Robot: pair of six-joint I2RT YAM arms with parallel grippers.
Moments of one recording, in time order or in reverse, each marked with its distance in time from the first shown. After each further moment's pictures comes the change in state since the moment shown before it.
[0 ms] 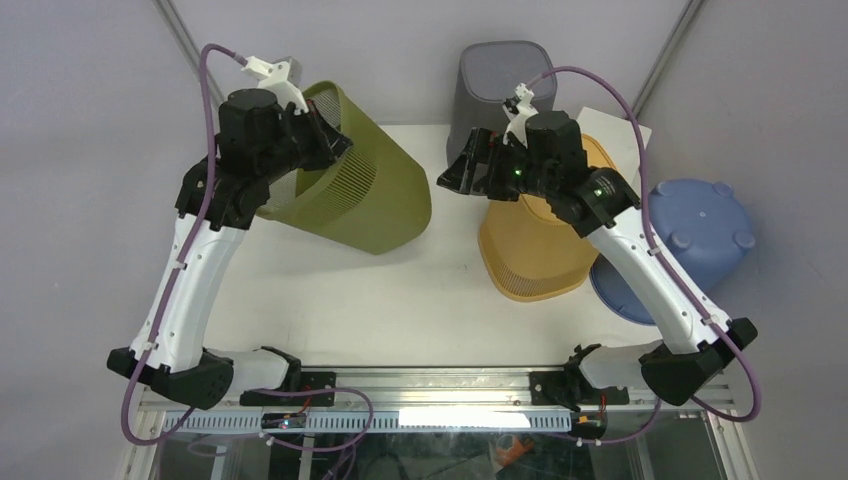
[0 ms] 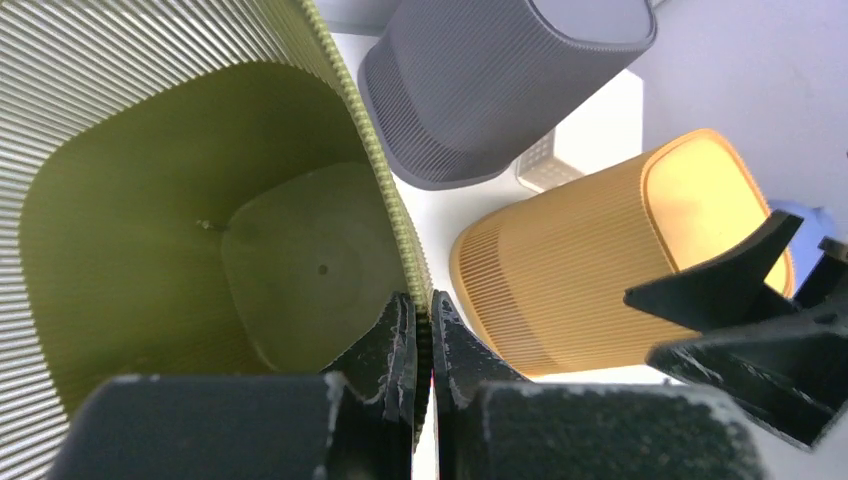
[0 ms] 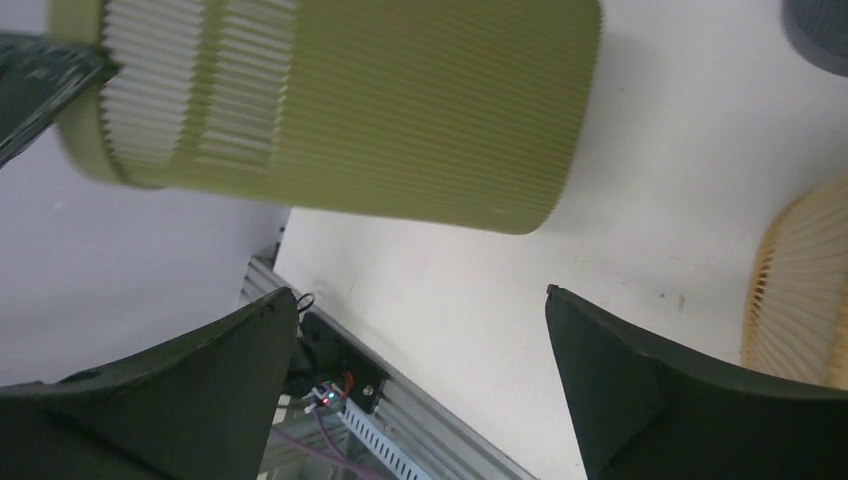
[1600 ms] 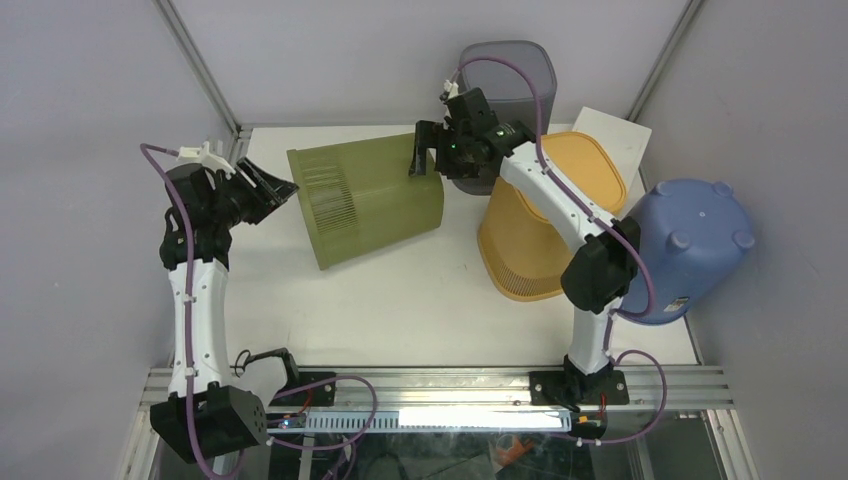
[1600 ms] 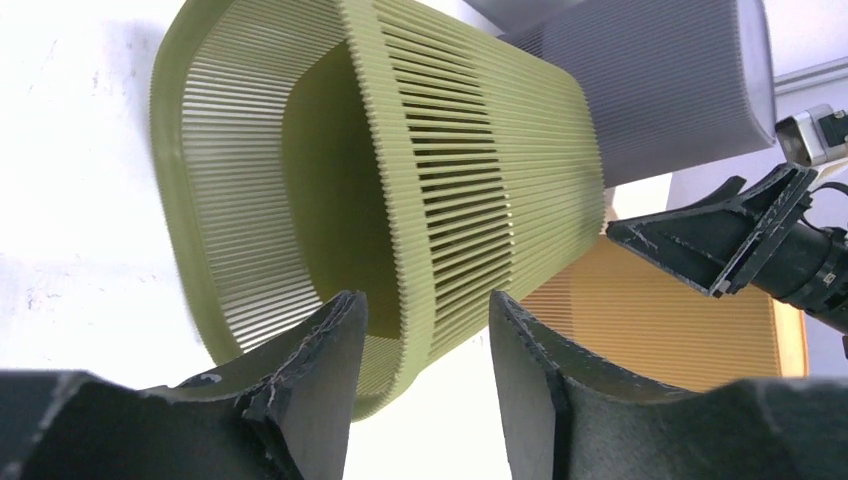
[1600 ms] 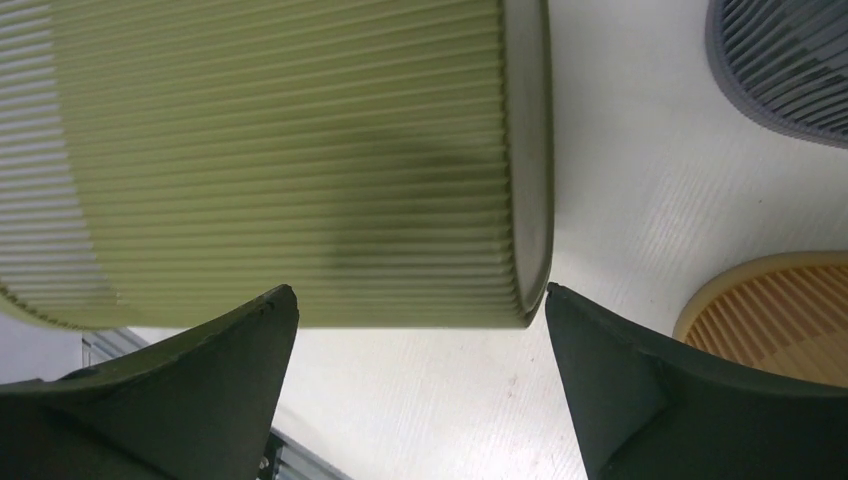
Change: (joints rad) left arm 0.689 -0.295 -0.713 0.321 0.529 -0.109; right arm -0.008 0.565 0.370 -0.090 0.052 -0.138
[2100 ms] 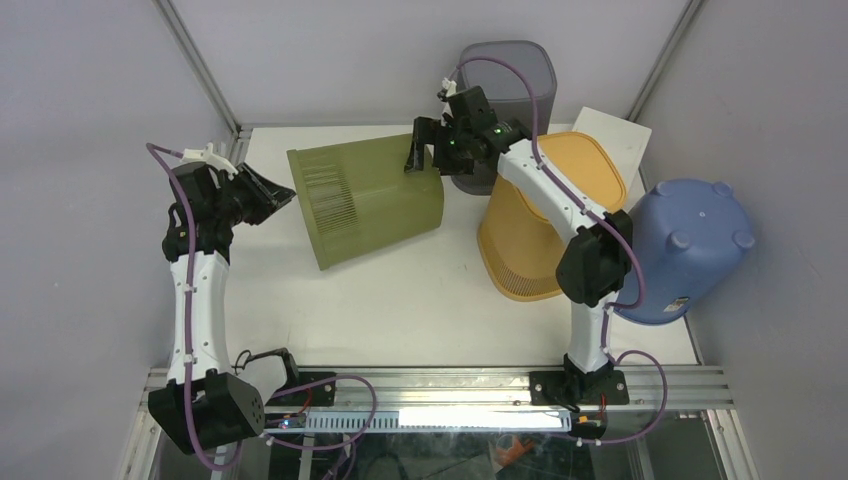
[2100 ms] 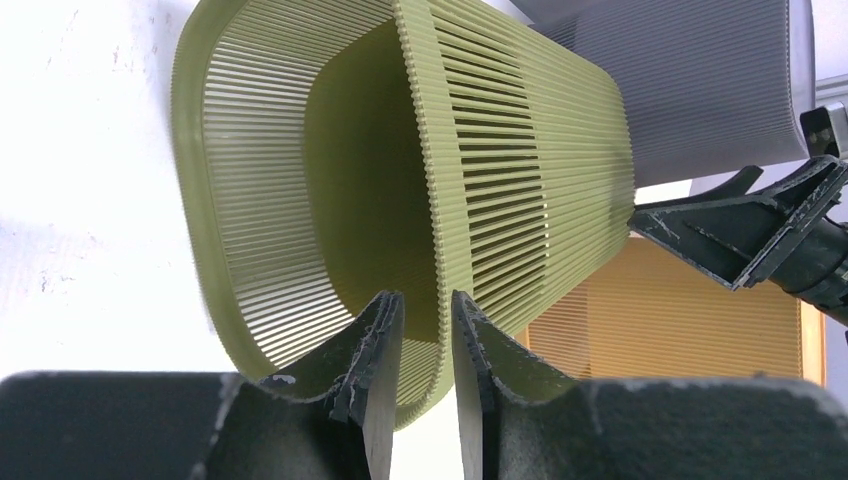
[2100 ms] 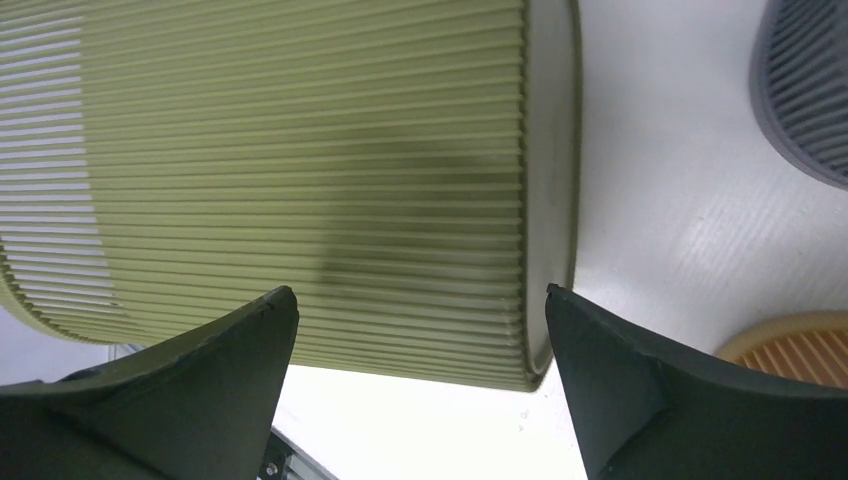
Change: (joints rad) left arm 0.000 0.057 -0.003 -0.017 -0.026 0.009; right arm -0.037 0.076 0.027 0.057 -0.077 -0.007
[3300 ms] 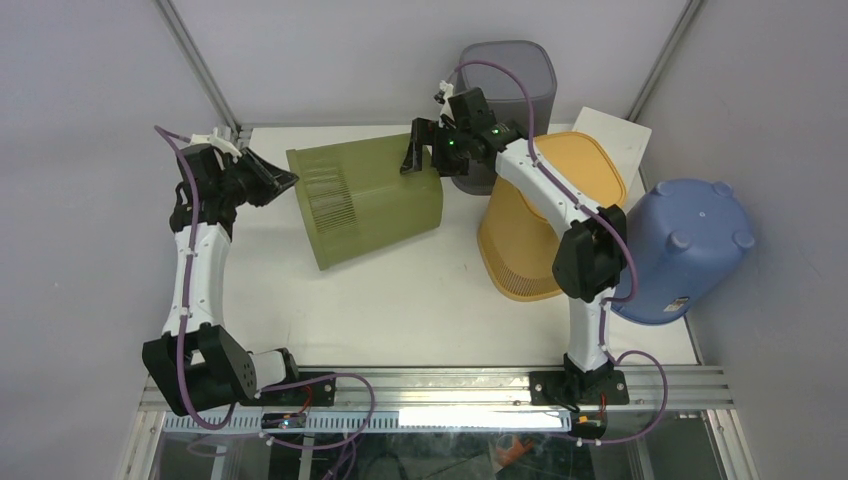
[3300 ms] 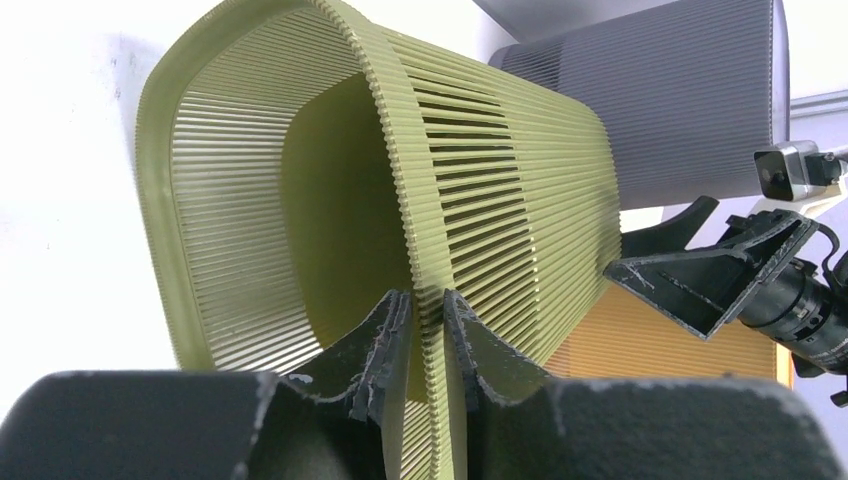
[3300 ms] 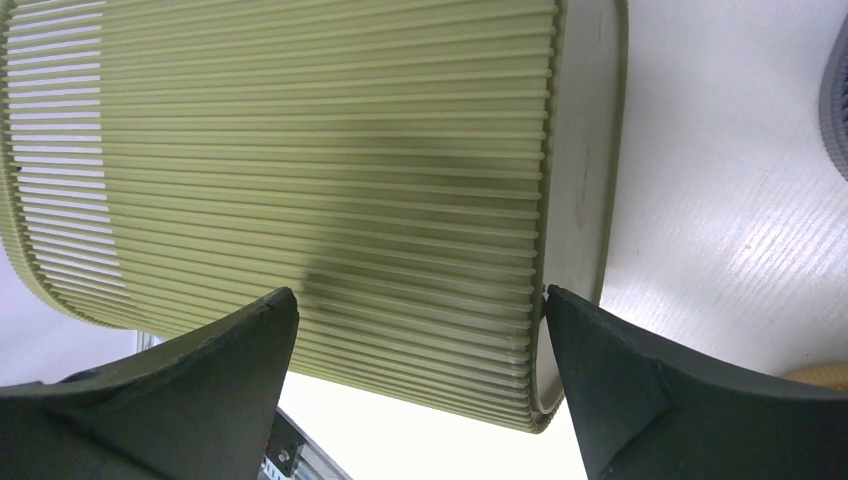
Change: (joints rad) left arm -0.014 0.181 0.056 0.134 0.037 -0.055; right arm -0.017 0.038 -0.018 0.080 -0.121 0.000
